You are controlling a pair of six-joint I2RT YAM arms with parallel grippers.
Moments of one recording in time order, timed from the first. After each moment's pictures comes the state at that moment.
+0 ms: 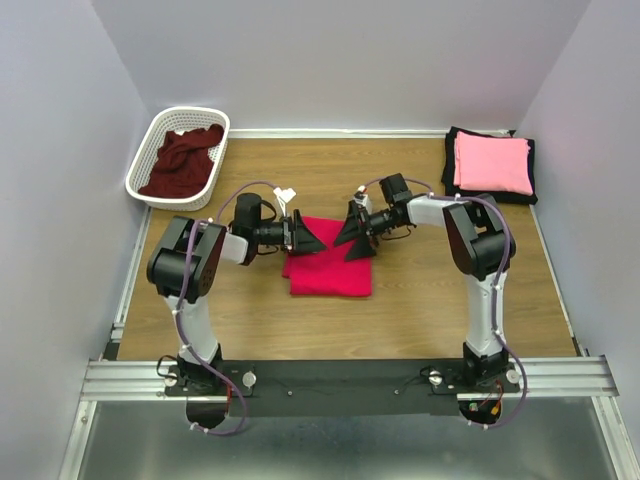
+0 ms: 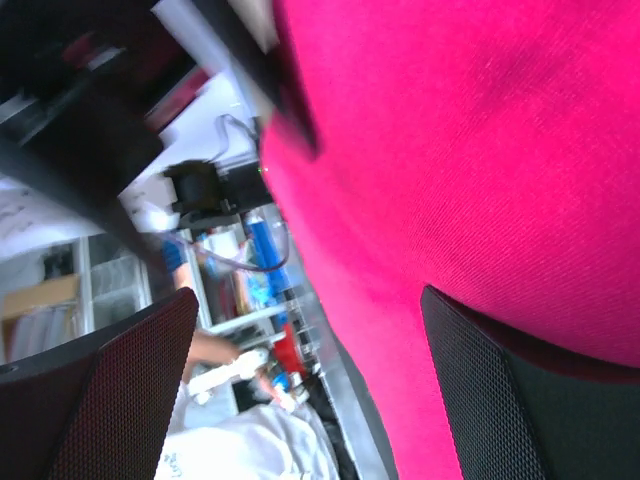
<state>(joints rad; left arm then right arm) -0.26 1.88 0.76 0.70 1.13 -0.72 0.37 2.14 1.31 -0.28 -1.15 0.50</state>
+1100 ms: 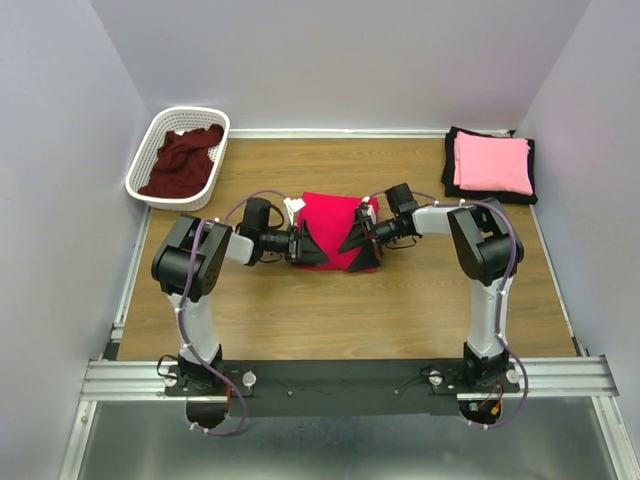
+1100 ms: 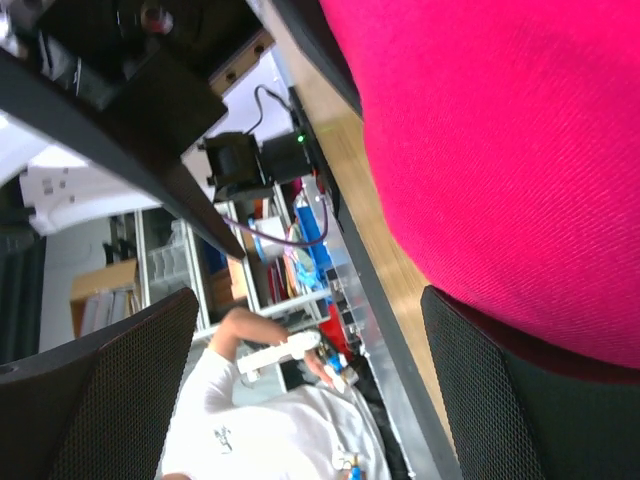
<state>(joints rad) -0.30 1.92 0.78 0.53 1.16 -0.63 0.36 2.10 1.17 -0.20 -1.24 0.61</state>
